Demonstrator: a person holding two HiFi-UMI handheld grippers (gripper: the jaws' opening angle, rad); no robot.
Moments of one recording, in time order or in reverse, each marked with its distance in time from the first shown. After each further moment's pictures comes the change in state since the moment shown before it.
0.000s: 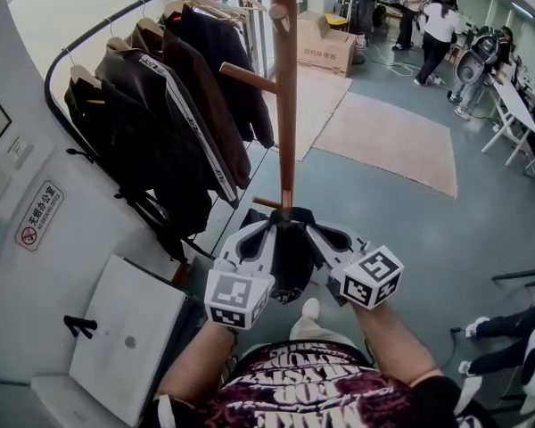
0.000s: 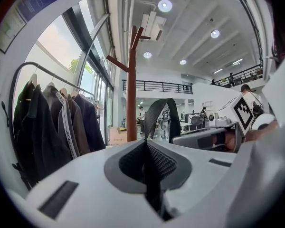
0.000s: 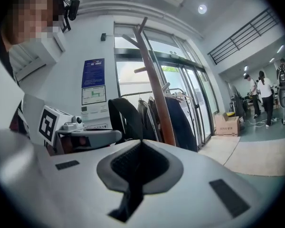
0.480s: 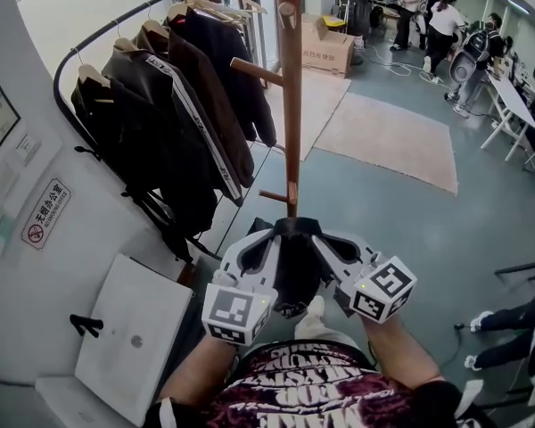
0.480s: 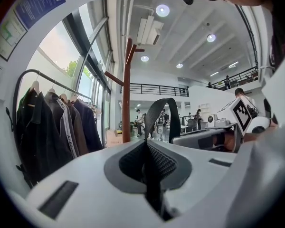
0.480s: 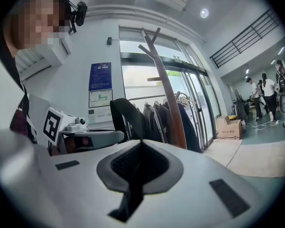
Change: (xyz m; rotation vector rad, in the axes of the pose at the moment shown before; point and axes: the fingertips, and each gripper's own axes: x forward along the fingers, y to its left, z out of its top) left arm -0.054 -0.022 0.018 0.011 -0.032 -0.037; right arm -0.032 0.054 0.012 -0.021 -0.040 0.017
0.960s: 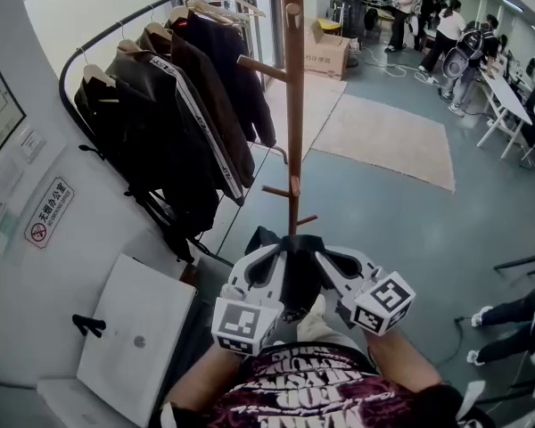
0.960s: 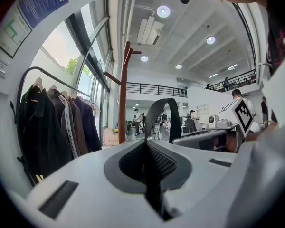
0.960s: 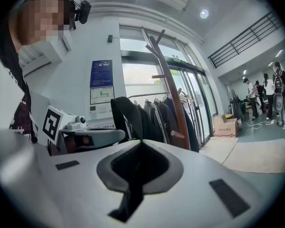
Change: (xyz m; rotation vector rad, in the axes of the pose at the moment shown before) left arm -0.036 -0.023 -0.022 -0.019 0.005 -0.027; right arm -0.026 0.035 -0.030 0.001 0.023 -0.038
